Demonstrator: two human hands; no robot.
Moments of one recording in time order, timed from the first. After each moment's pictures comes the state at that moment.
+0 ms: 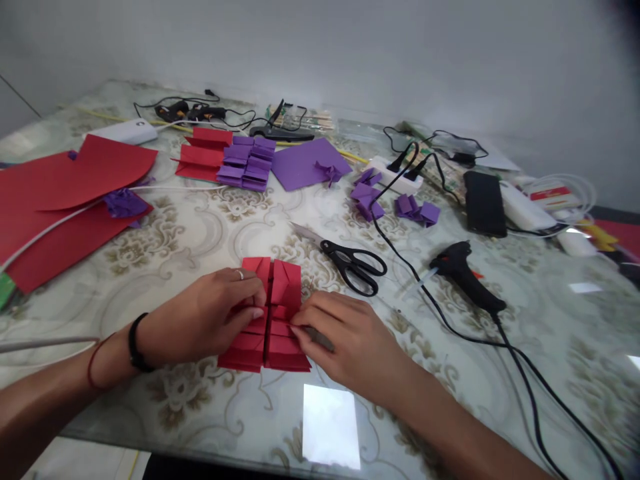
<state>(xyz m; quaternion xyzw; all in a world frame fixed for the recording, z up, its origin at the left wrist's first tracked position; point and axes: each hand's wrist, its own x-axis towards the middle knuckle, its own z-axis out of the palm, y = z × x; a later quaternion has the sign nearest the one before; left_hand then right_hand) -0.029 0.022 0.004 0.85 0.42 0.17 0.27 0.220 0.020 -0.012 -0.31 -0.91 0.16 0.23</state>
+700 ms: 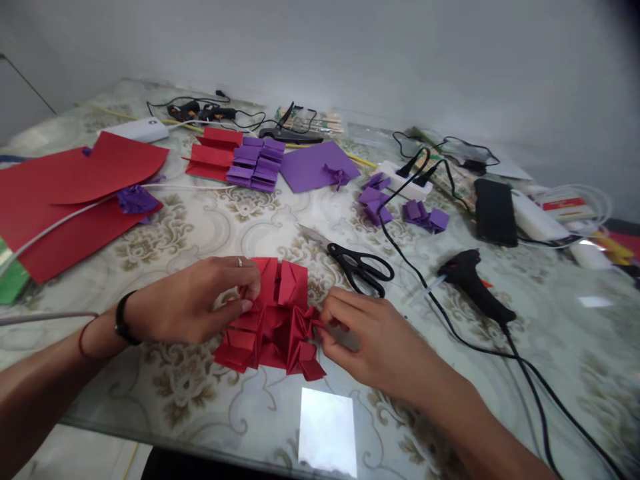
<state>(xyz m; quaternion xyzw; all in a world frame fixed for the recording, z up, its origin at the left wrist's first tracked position) -0.048 0.033 0.032 0.86 0.38 0.15 0.31 0.237 0.030 0.000 -0.35 -0.91 0.18 0.15</state>
